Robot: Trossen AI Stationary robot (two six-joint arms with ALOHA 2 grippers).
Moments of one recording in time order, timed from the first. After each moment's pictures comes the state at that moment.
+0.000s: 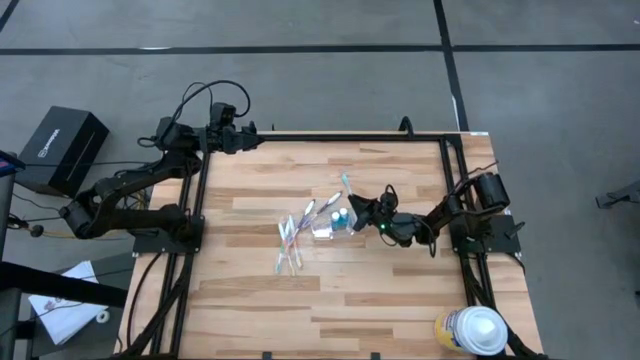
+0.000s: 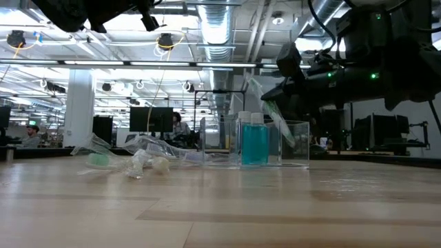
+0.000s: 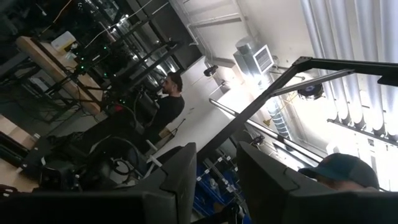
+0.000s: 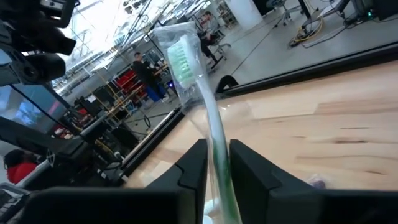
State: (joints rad) left arm 0.77 1.07 0.67 1.05 0.90 -1.42; right arm 0.16 1.87 0.41 1.43 0.86 0.70
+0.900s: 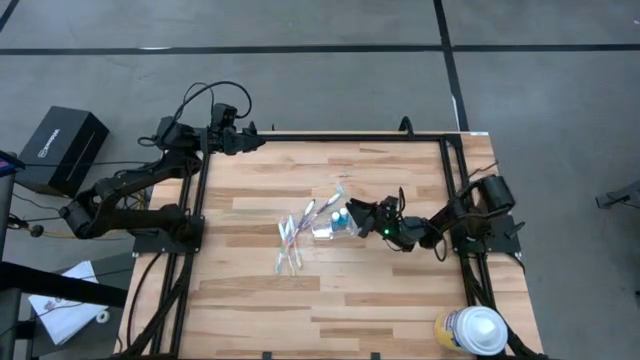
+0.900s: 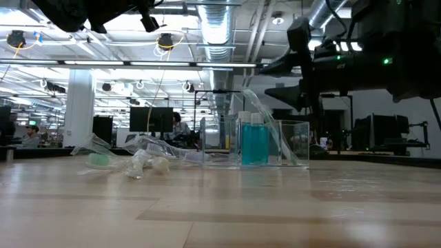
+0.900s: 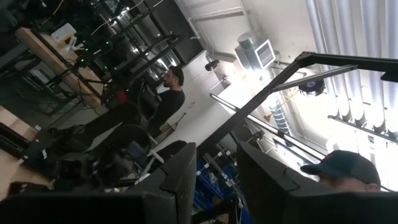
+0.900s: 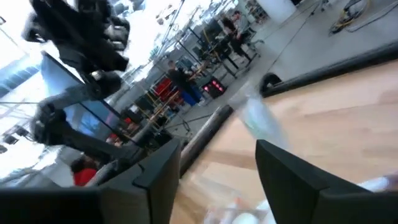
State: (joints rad) left arm 0.77 1.07 0.67 1.04 0.92 -1.42; right arm 0.23 1.83 0.41 1.55 0.84 0.72
